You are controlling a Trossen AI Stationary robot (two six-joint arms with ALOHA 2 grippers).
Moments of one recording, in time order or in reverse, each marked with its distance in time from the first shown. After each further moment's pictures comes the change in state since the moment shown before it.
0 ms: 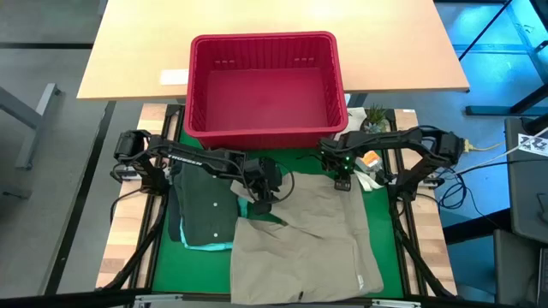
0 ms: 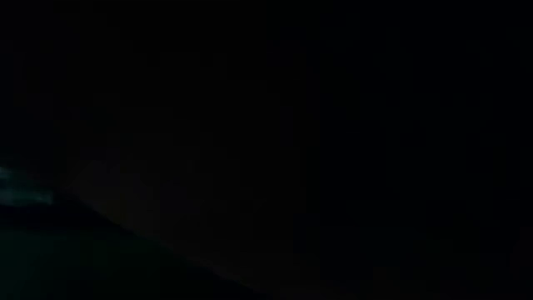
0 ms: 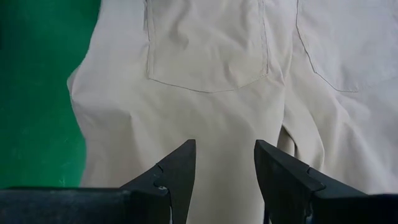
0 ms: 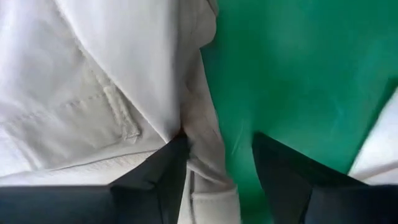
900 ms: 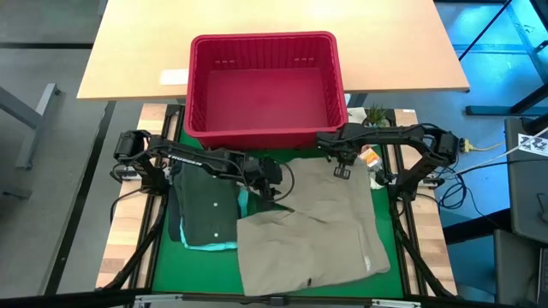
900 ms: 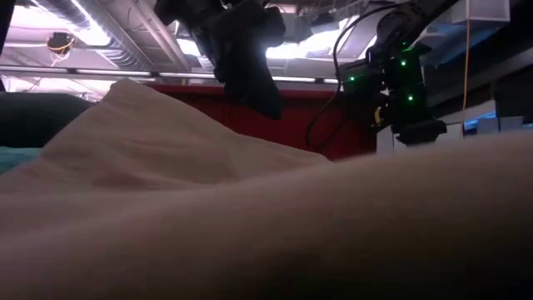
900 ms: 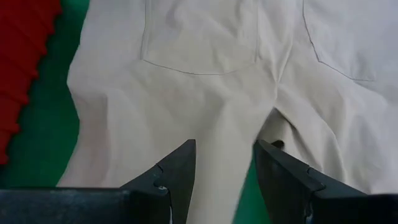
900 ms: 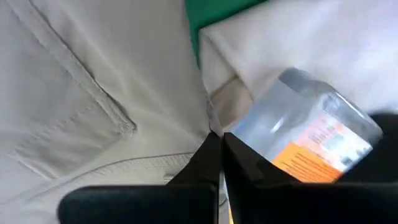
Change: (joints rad) left arm 0.001 0.000 0.000 0.003 -0.156 0.000; right arm 0.000 0.014 0.183 -0.266 0.387 0.203
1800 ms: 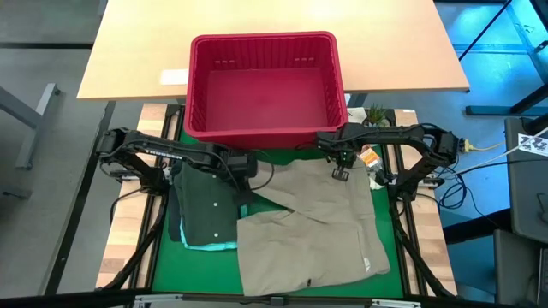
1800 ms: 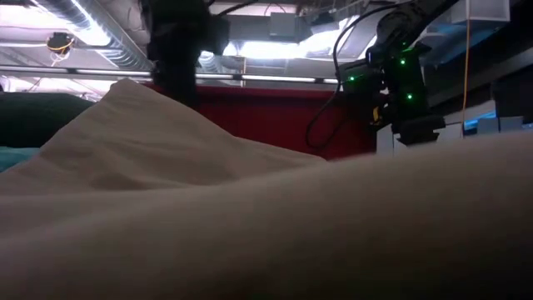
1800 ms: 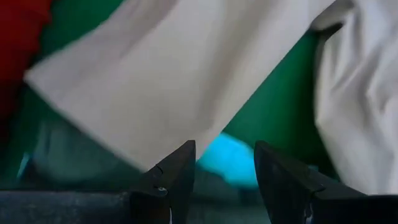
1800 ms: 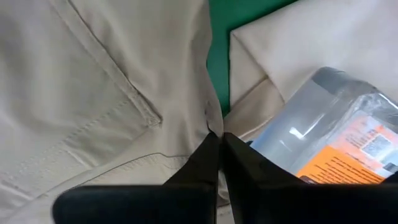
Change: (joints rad) left arm 0.001 -0.177 0.000 -0.544 -0.017 -0.314; right arm 0.000 0.000 0.000 0.004 -0.099 0.026
